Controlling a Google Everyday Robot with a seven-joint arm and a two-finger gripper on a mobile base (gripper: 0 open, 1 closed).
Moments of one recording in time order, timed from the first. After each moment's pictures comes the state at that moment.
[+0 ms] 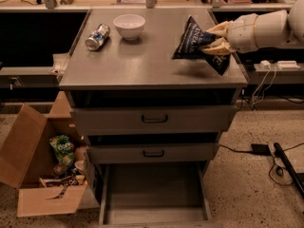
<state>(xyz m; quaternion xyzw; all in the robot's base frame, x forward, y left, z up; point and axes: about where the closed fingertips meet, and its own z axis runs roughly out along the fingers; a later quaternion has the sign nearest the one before) 0.714 -0.199 0.919 -0.62 0.58 0.04 0.53</state>
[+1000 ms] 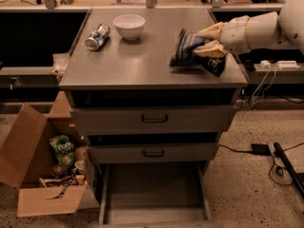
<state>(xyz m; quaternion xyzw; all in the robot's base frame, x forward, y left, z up) 0.718 -0.181 0.910 -0.60 0.61 0.06 0.52</state>
